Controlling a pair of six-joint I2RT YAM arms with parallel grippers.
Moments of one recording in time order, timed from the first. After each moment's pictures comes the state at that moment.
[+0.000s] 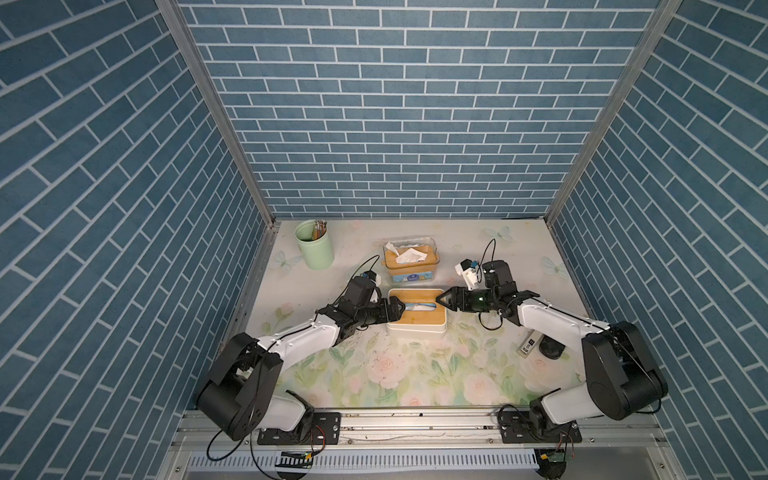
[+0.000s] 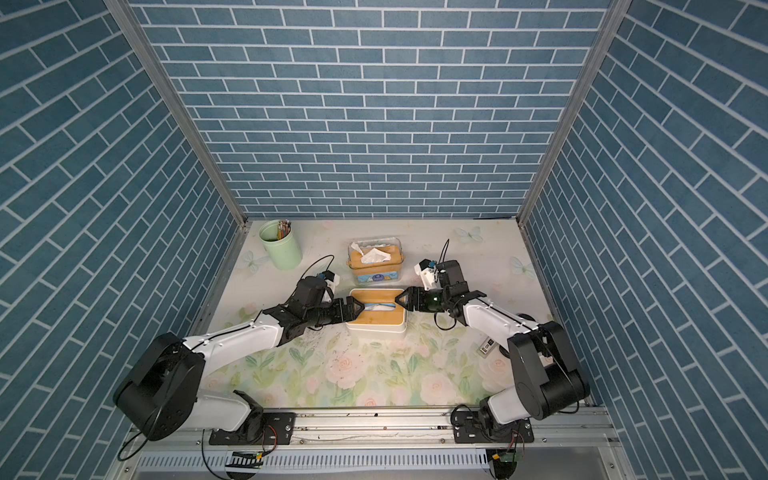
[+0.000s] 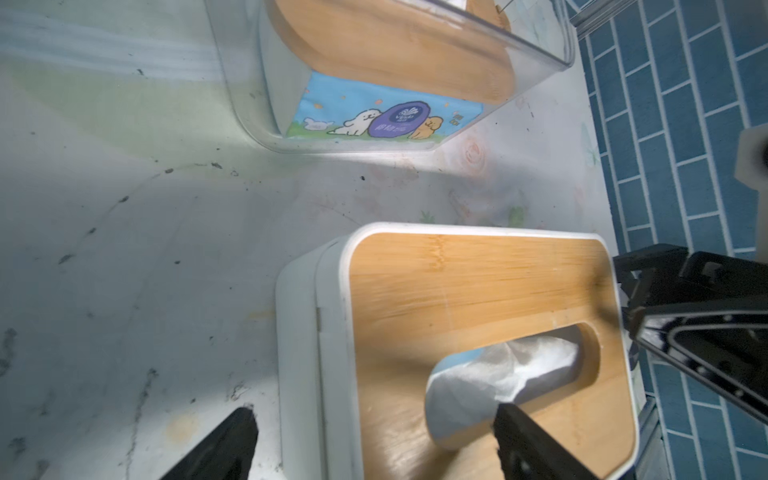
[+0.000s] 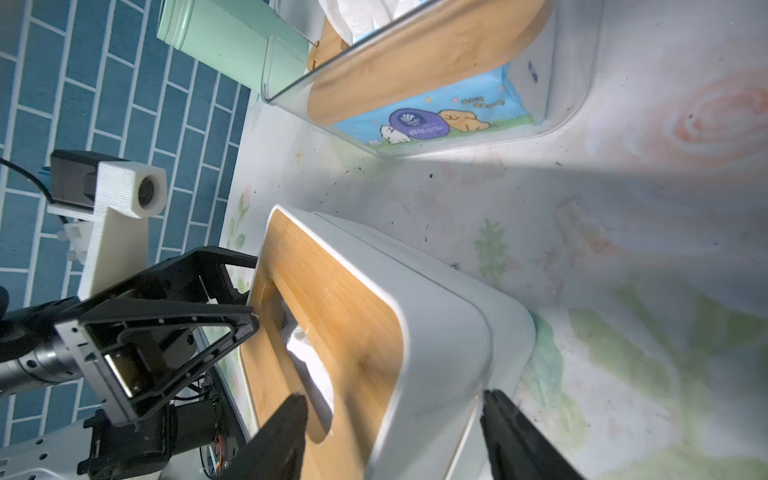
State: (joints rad) left arm -0.57 1.40 0.67 -0.01 0.22 -0.67; right arm 0.43 1.46 0.77 -0.09 -0.63 0.45
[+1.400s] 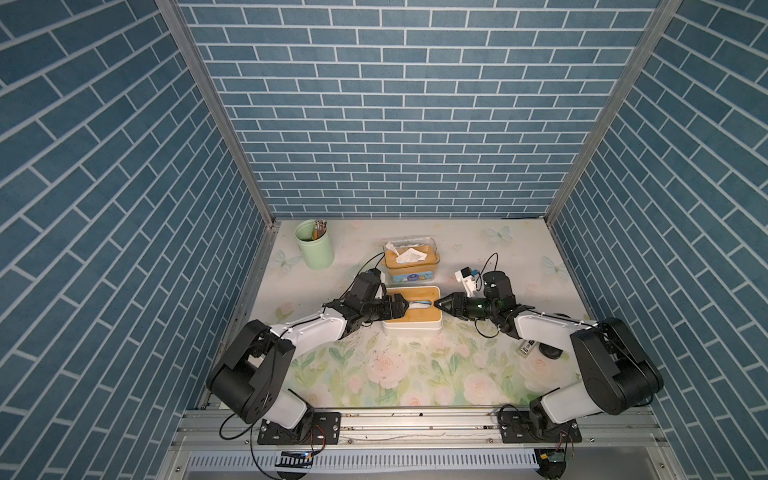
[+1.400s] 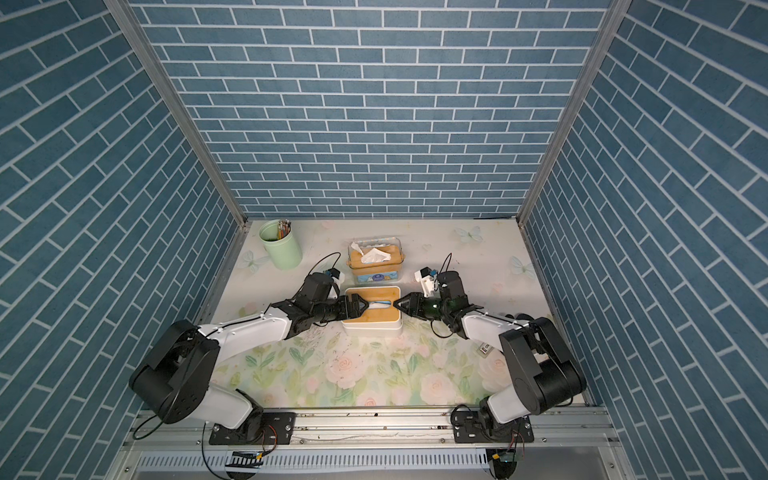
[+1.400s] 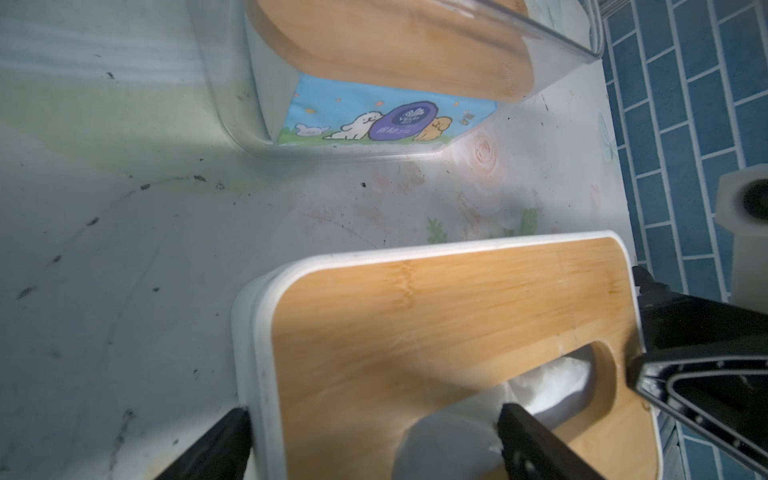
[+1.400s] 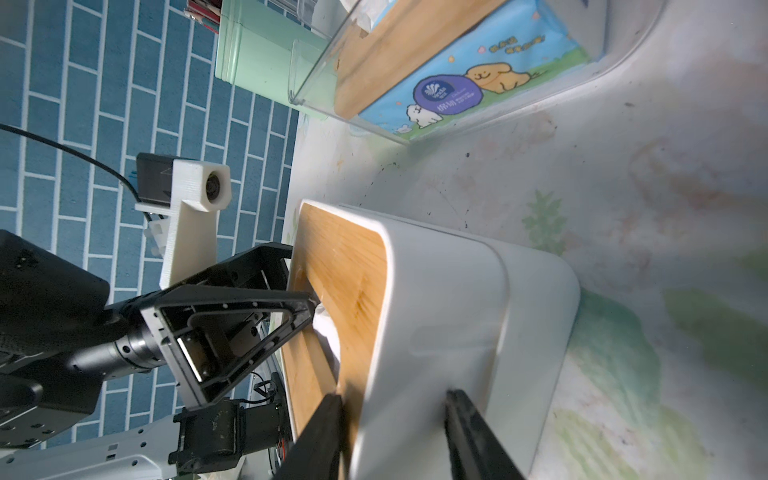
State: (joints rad) left arm -0.58 1.50 0.73 0.01 0.24 -0.67; right arm 0.45 1.51 0.61 0.27 -0.73 0.72
